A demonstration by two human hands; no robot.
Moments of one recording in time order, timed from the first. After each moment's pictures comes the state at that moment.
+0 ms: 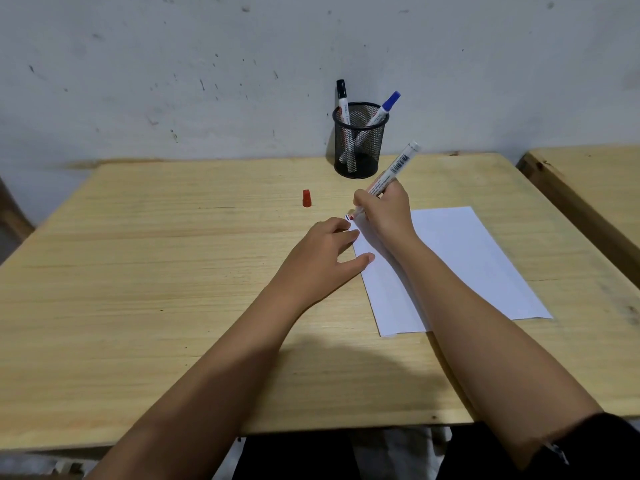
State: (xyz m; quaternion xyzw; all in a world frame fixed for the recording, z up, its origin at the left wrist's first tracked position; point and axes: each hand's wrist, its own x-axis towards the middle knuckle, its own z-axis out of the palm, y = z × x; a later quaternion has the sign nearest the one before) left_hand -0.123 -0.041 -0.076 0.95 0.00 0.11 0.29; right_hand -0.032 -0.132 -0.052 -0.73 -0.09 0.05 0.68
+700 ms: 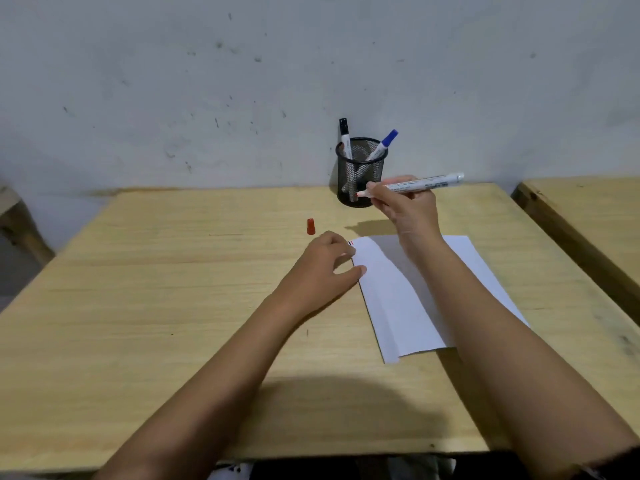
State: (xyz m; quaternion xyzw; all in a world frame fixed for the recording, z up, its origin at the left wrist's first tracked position) left_hand -0.110 -0.030 -0.066 0.91 0.01 0.11 0.39; right_hand -0.010 -0.149 -0.020 -0.57 -0.11 0.05 0.81
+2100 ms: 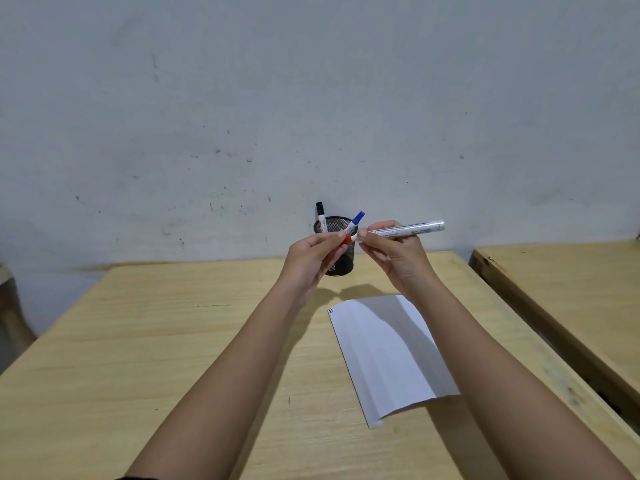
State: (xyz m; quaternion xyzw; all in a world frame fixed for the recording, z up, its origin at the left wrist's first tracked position) left_hand -0.061 -0.042 0.029 0.52 0.05 0.11 0.85; right_hand -0.013 -0.184 0.037 -0.50 -0.19 0.12 0.84
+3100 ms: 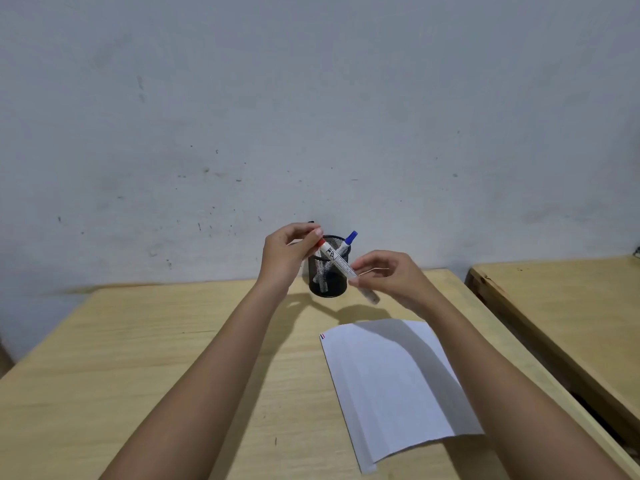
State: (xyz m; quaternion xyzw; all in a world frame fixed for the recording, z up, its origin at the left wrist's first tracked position) left_hand -0.029 -0.017 0.048 0.65 0.04 0.25 0.71; right_hand 0.021 -0.199 0.028 -0.72 -0.27 0.10 0.63
